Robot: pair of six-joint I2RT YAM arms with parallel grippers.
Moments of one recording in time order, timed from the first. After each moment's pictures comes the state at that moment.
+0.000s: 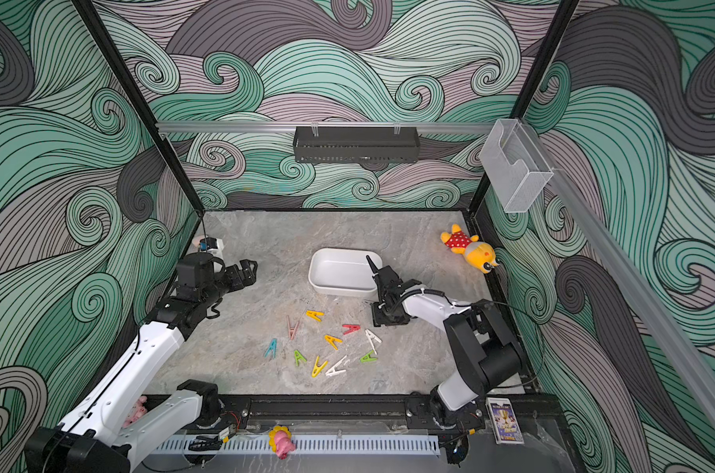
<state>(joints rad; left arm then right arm) -0.17 0.94 0.76 -0.37 -0.02 -0.40 0.49 1.58 0.82 -0.60 -0.03 0.35</state>
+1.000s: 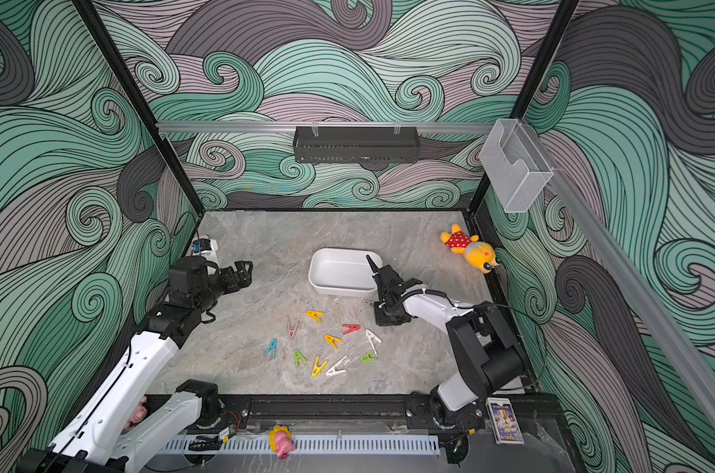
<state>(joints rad) -0.17 0.87 0.76 -0.41 -0.04 -0.38 0.49 1.53 0.83 -0.64 -0.02 0.34</state>
